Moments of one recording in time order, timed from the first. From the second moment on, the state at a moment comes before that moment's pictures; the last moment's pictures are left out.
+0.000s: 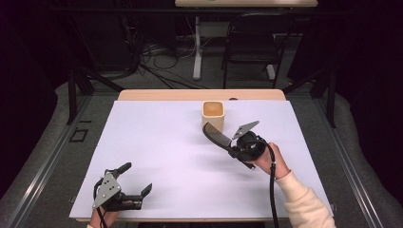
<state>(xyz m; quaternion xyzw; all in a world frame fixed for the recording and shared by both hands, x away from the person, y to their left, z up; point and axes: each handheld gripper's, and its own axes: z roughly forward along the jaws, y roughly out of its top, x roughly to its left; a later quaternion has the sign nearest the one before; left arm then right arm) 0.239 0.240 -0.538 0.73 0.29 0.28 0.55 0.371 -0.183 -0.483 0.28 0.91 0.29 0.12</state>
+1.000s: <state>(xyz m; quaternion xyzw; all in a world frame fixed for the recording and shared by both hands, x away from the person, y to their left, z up) 0.239 0.240 -0.538 0.74 0.29 0.28 0.54 0.366 -0.211 -0.472 0.30 0.88 0.32 0.16</state>
